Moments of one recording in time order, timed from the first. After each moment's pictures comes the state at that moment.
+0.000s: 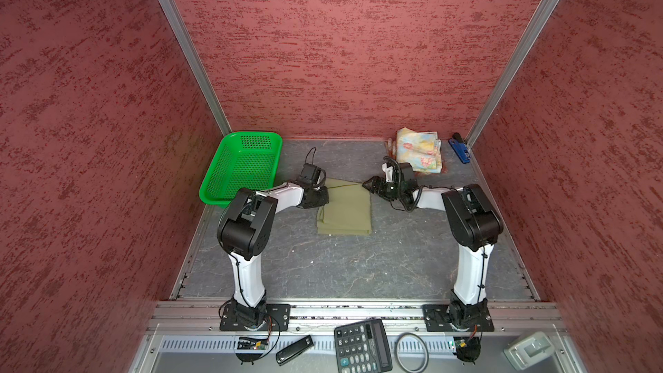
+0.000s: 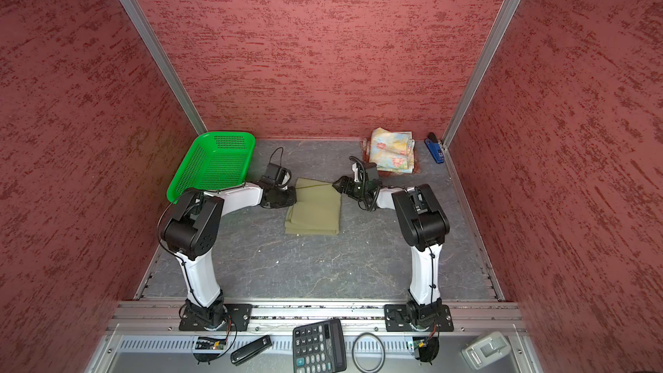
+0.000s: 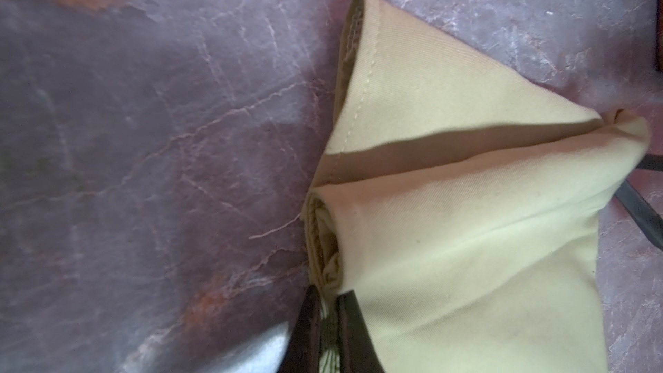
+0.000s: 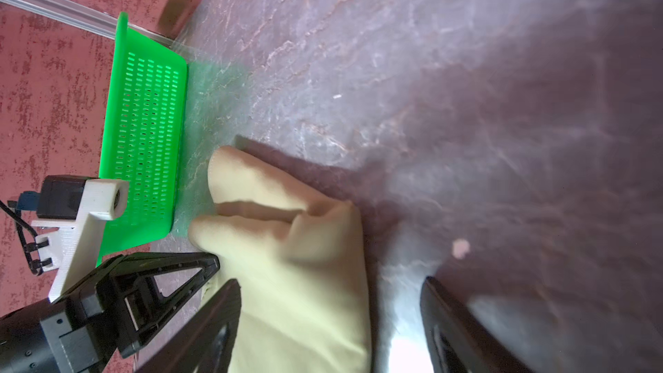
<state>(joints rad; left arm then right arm) -0.37 1.92 1.15 -0.29 0.16 -0.50 0.30 2.04 1.12 0.24 -0.51 0.68</state>
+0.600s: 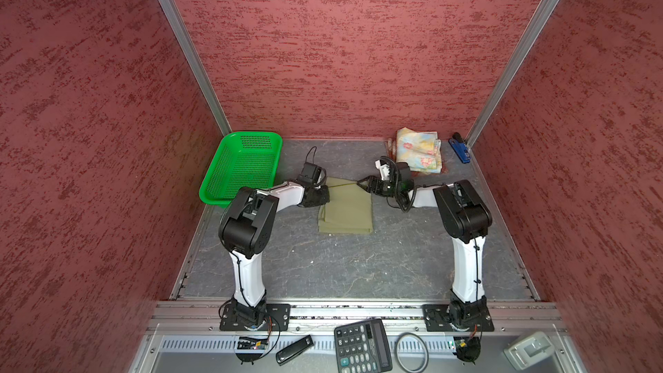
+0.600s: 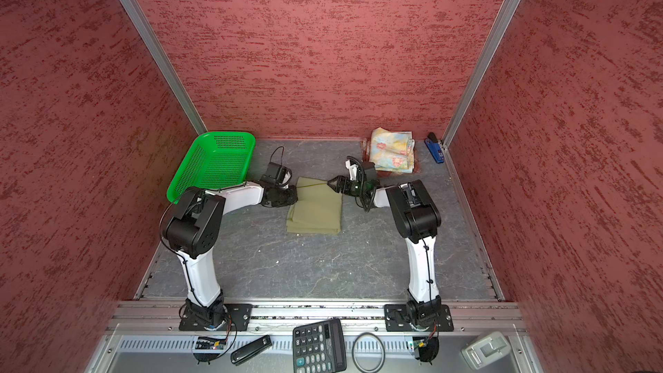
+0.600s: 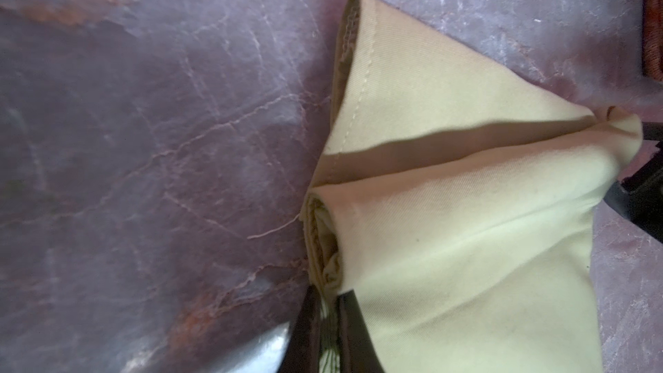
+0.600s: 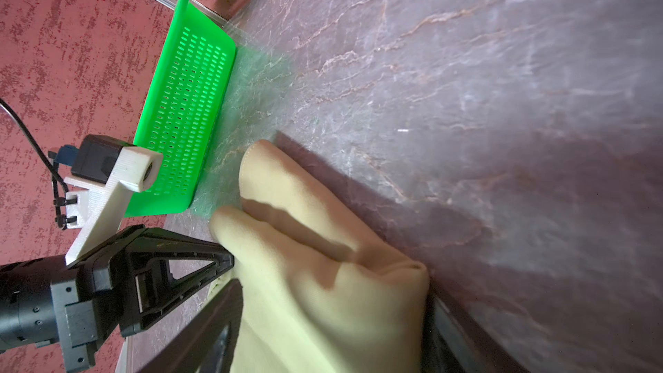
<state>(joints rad) -0.37 1.94 1.17 -0.28 0.18 -0.50 0.30 2.15 1.16 0.41 -0.62 0.61</state>
